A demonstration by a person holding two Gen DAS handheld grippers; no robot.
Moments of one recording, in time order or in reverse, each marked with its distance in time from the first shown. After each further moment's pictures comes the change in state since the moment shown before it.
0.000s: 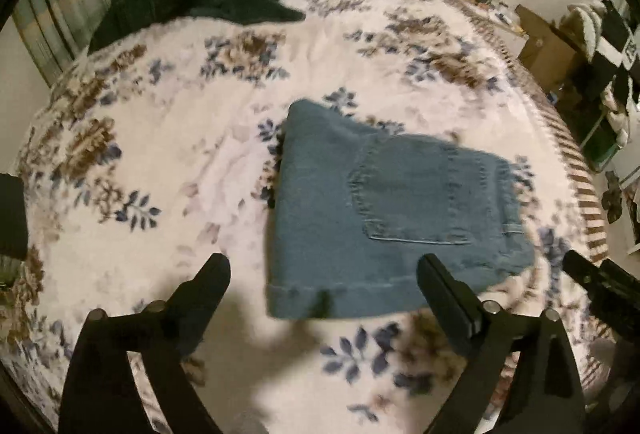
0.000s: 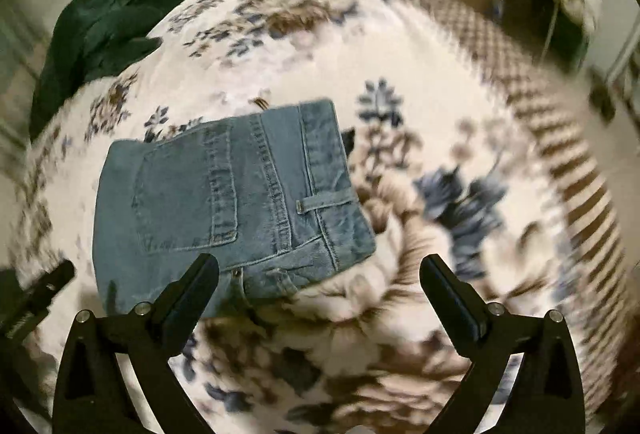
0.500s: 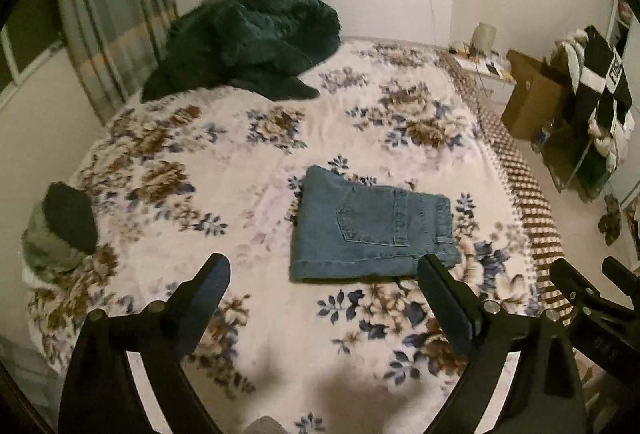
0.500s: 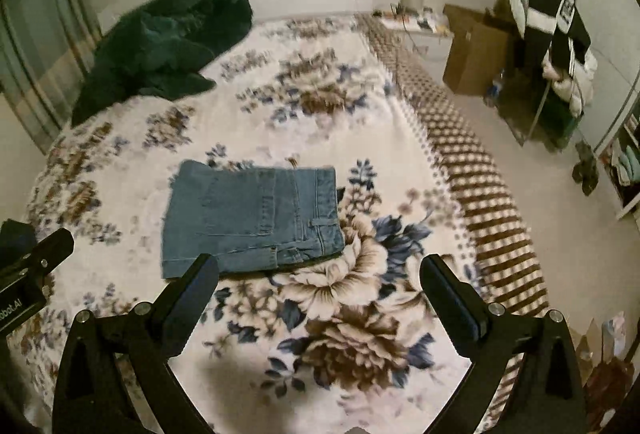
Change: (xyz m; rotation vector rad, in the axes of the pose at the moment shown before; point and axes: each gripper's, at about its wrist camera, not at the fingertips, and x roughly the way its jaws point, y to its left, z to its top) left arm -0.226 -0.034 -0.032 -0.026 -0.185 0.083; right arm -0.254 -0.007 -0.037 -0.125 -0.204 0.026
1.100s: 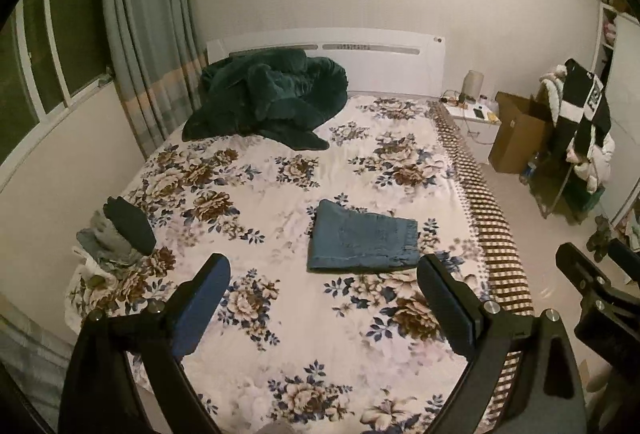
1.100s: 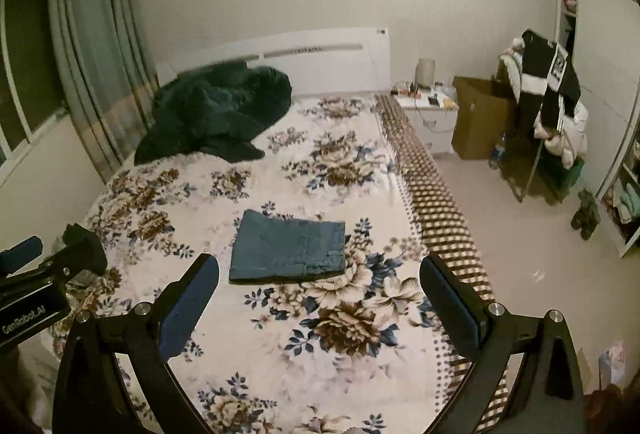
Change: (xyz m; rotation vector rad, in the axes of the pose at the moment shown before) left arm -0.244 -0.010 -0.034 -0.014 -0.149 0.032; right arm -0.325 -0.034 -0.036 -0.049 -0.231 0.099
